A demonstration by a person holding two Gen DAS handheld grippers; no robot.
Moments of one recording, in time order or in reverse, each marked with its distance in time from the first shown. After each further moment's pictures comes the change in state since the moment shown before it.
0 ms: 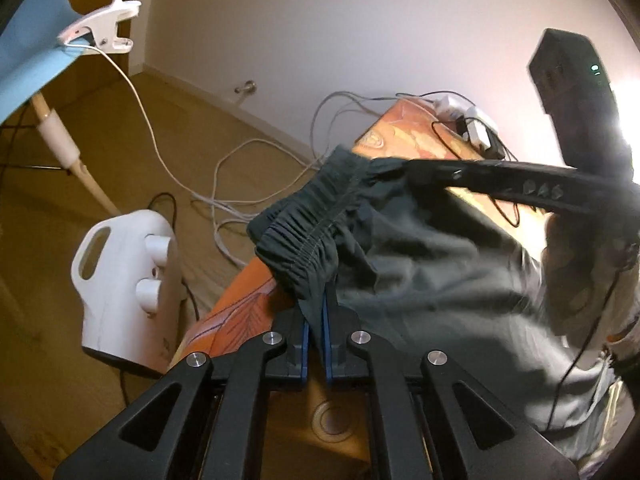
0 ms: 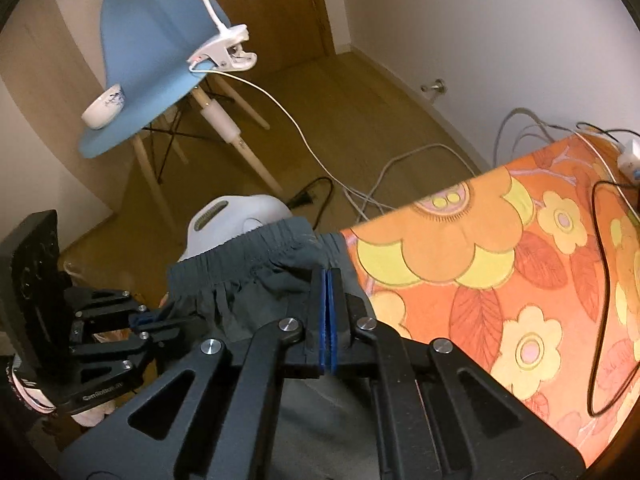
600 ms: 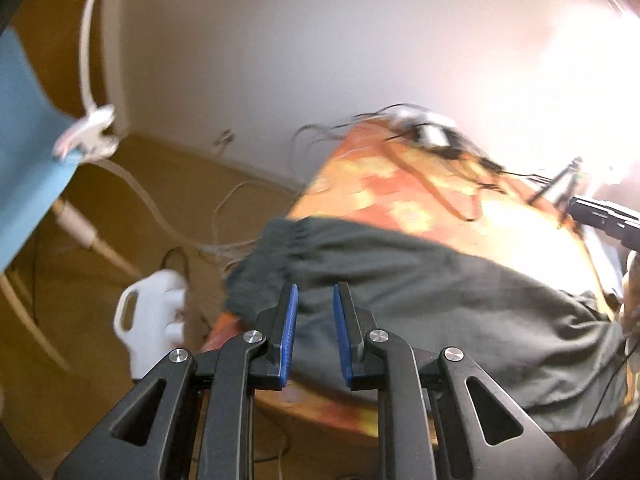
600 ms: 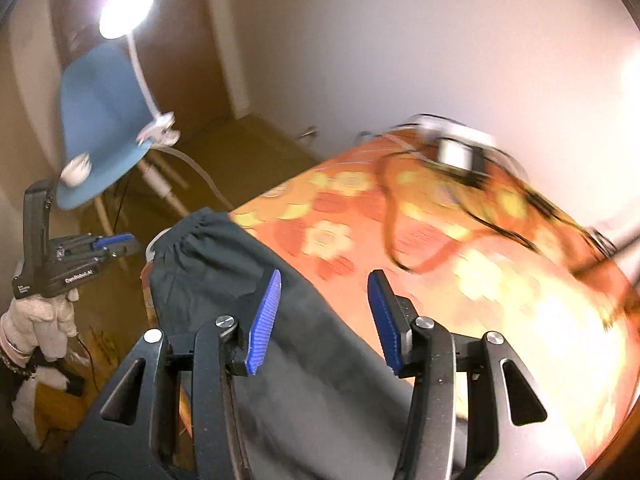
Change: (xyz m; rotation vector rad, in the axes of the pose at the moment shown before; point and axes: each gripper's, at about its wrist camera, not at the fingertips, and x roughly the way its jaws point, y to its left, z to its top) left arm -0.075 -0.079 0.017 0.227 -0.069 0.040; right arm -0.229 -0.041 -0.128 0.220 -0.238 -0.308
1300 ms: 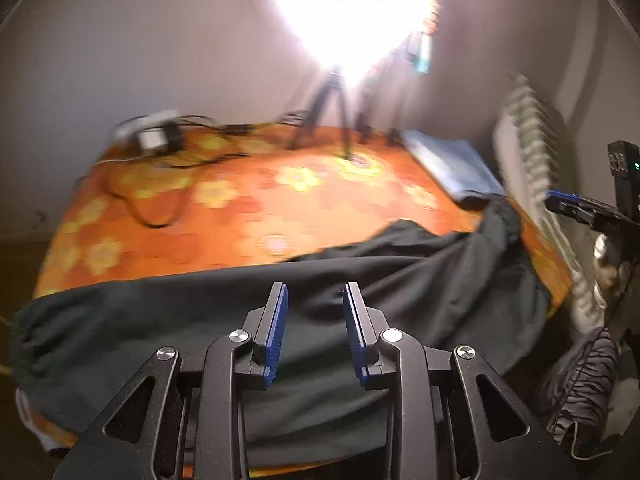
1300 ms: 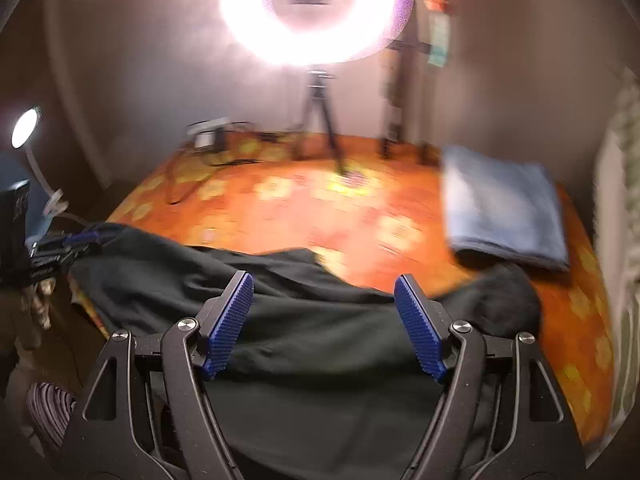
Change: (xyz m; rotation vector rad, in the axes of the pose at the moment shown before) left arm -0.020 -0.282 -0.020 0.432 0.107 -0.459; right arm -0.282 -0.175 -0.216 0.438 -0.070 -0.423
